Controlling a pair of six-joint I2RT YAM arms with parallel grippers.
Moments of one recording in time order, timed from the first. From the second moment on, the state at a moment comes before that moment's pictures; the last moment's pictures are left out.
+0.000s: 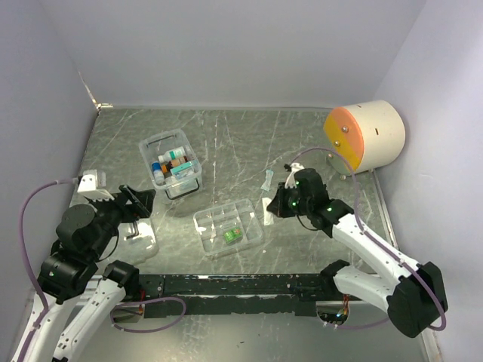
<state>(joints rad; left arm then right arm) -0.40 0.33 0.78 -0.63 -0.17 -0.47 0.49 1.00 0.65 -0.33 -0.21 0.45</state>
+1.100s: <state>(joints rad) -0.40 0.31 0.78 -0.64 -0.18 -0.48 0.79 1.34 0.72 -0.24 -0.02 0.44</state>
